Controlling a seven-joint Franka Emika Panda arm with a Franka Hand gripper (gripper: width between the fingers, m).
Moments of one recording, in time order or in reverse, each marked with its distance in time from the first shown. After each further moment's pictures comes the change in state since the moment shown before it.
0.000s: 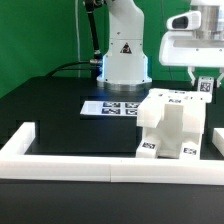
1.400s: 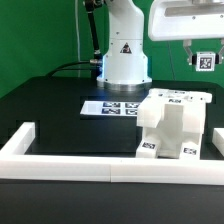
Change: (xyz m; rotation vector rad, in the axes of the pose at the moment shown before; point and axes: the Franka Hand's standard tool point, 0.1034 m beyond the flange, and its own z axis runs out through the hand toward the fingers) arm 0.102 0.005 -0.061 0.038 0.038 -0.132
